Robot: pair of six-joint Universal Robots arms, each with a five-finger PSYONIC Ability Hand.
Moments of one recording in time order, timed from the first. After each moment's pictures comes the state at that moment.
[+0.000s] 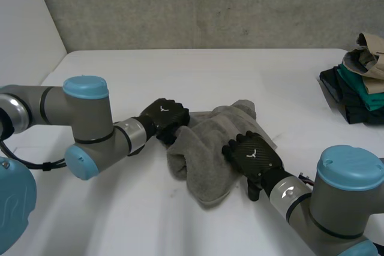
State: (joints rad) left arm 4.28 -2.44 -1.09 3.16 -1.13 3.49; right arm 2.04 -1.09 1.89 -0.47 1.30 2.58; left_hand 0.96 0.96 0.95 0.96 0.77; right_hand 0.47 0.46 0.46 0.47 0.15
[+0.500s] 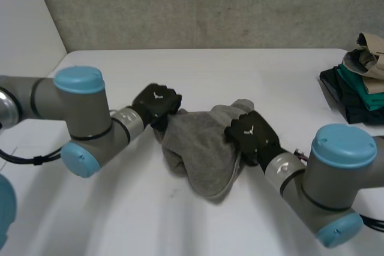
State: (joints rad) left arm 4.27 -2.32 -1.14 3.20 -1.26 3.56; right arm 2.04 -1.04 1.72 -0.47 1.31 2.58; left_hand 1.12 1.19 1.19 1.20 0.98; right_hand 1.12 1.17 1.17 1.17 0.98
